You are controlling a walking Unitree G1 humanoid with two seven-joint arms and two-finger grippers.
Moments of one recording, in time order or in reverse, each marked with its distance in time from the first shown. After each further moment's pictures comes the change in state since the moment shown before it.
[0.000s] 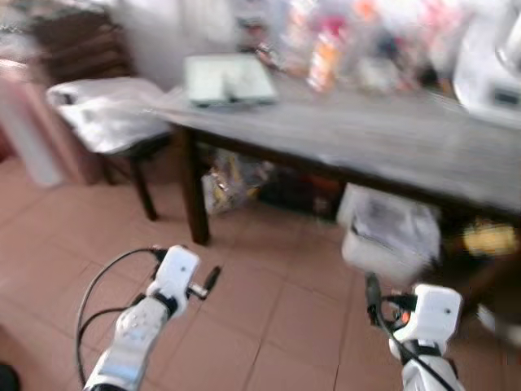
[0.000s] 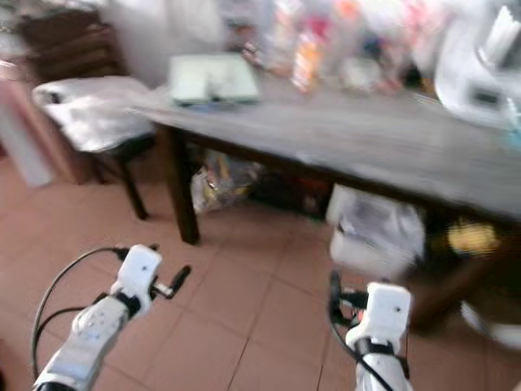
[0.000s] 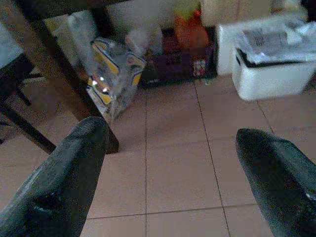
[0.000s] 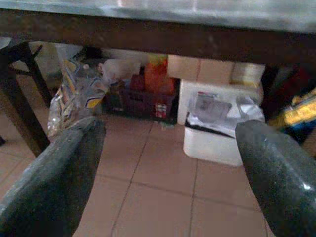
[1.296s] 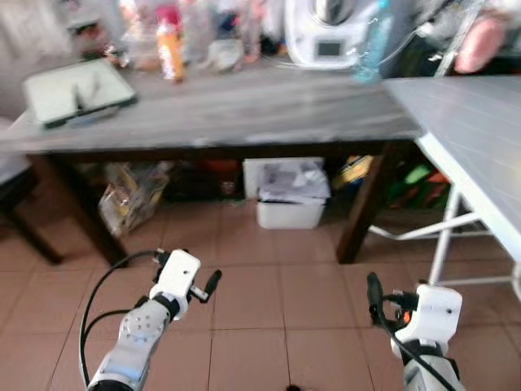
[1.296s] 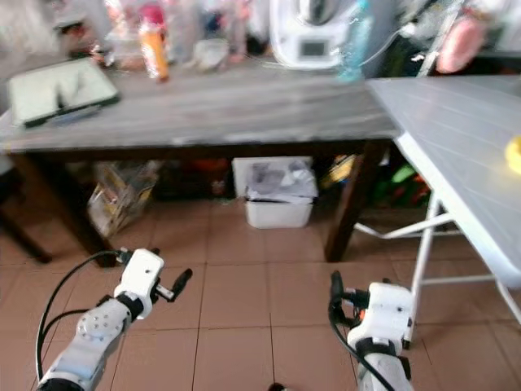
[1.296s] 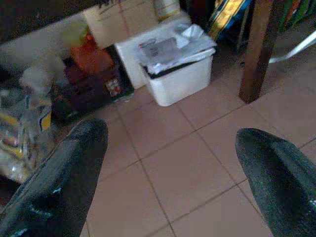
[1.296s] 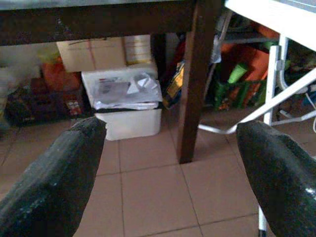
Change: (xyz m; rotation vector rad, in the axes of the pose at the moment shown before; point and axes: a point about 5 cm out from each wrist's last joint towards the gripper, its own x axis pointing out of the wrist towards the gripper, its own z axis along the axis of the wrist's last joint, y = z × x) left arm 0.003 -0.002 -0.012 0.010 0.024 -0.002; right arm -0.001 0.000 -0.002 -0.003 0.004 -0.009
